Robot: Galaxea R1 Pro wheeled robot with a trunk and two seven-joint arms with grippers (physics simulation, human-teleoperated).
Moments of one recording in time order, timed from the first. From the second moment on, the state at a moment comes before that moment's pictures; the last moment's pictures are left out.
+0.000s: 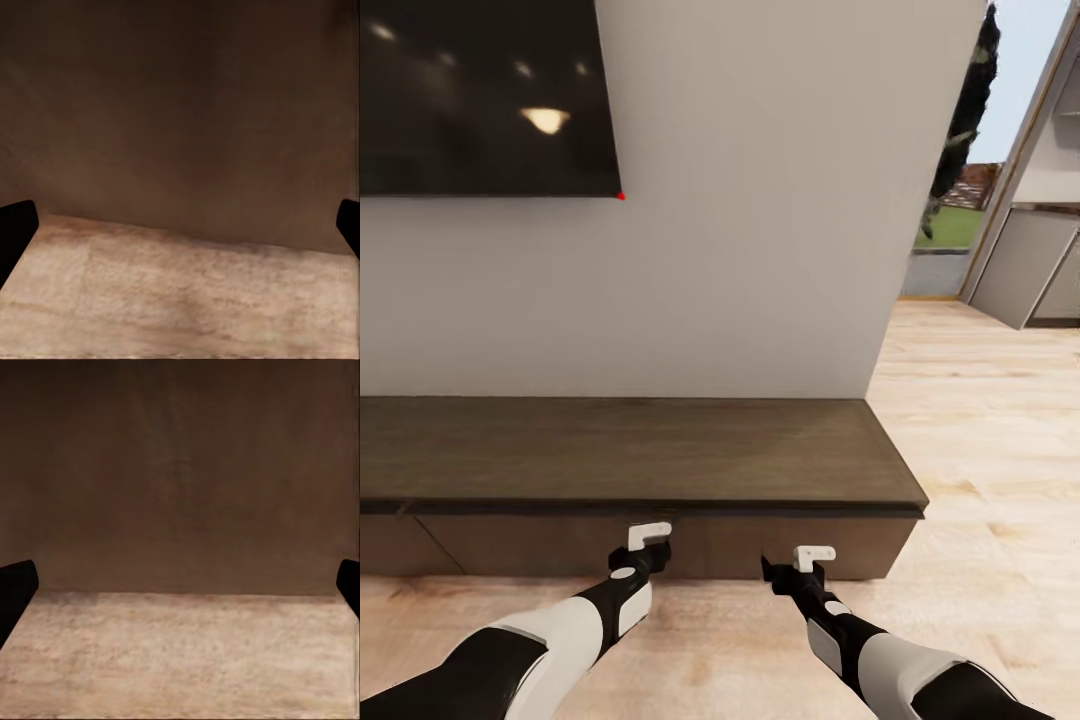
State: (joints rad) left arm -0.85 -0.17 -0.19 0.04 0.26 -0.21 0.24; right arm -0.75 0.12 0.37 0.01 -0.43 -0.35 0.06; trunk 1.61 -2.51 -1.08
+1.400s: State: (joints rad) left arm -0.85 -0.17 -0.18 0.04 0.26 -0.22 0.23; right arm -0.75 0.12 0.37 0.01 -0.43 -0.36 0.07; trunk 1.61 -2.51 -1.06
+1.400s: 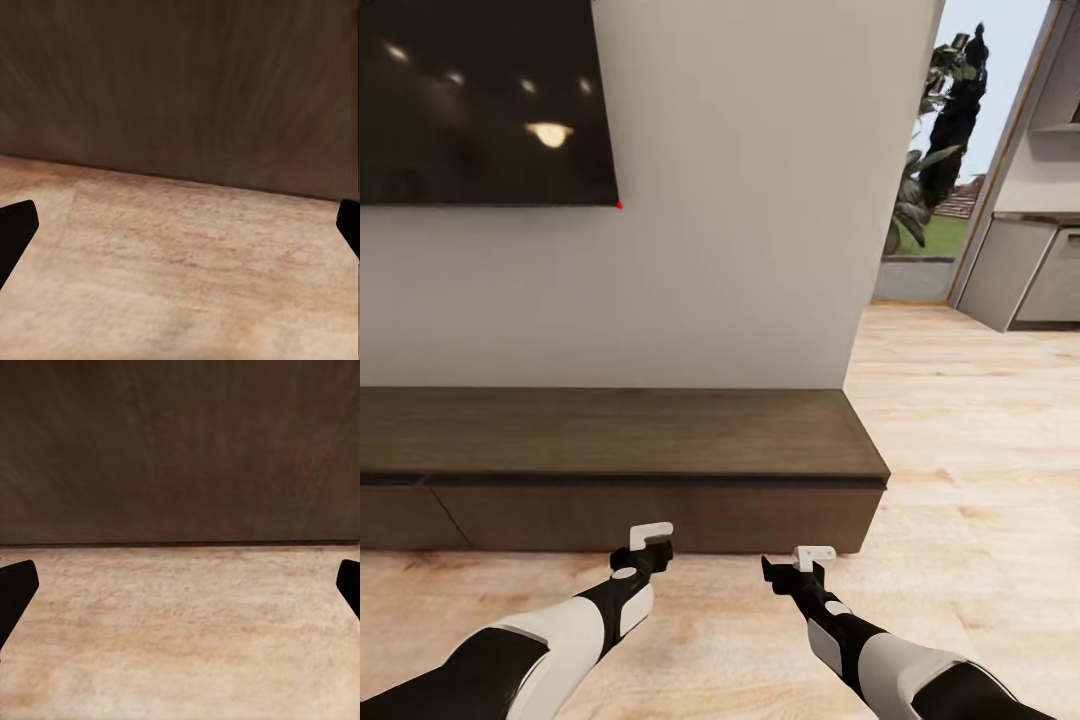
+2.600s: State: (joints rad) left arm -0.83 -0.17 -0.17 0.04 0.42 -0.22 0.23; right arm -0.69 0.11 0.37 0.01 -0.43 -0.35 0.06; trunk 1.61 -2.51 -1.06
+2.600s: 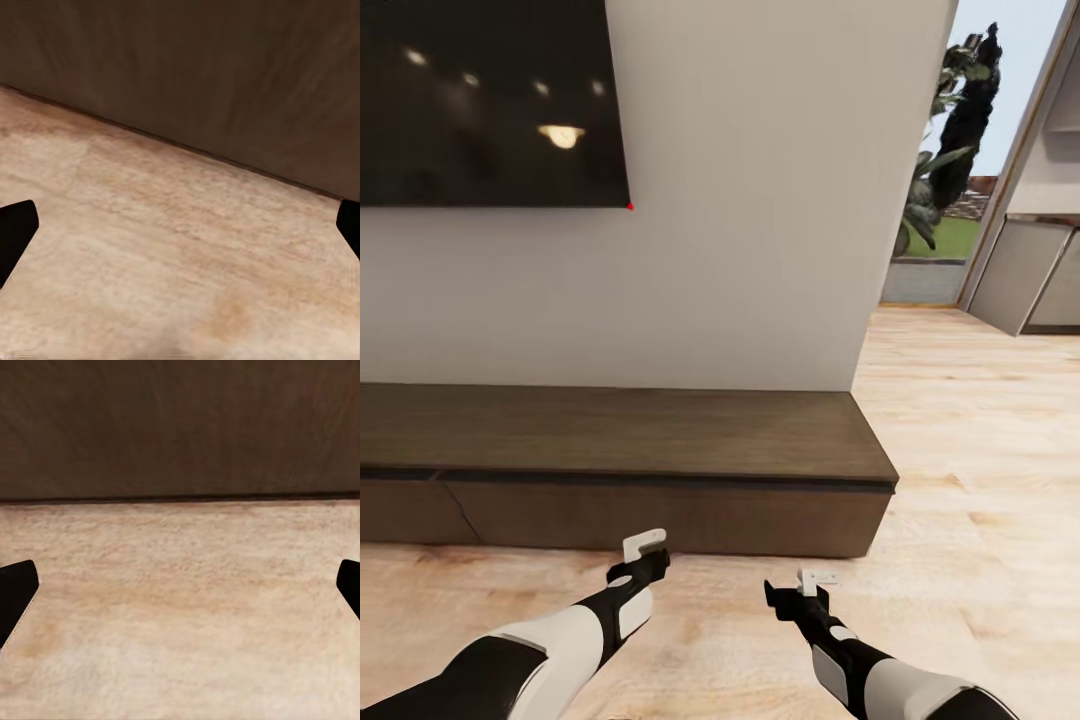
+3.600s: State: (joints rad) left arm -0.82 -0.17 -0.17 0.04 0.46 -0.21 0.22; right arm -0.69 0.11 0.37 0.01 -0.43 -0.35 0.06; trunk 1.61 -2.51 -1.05
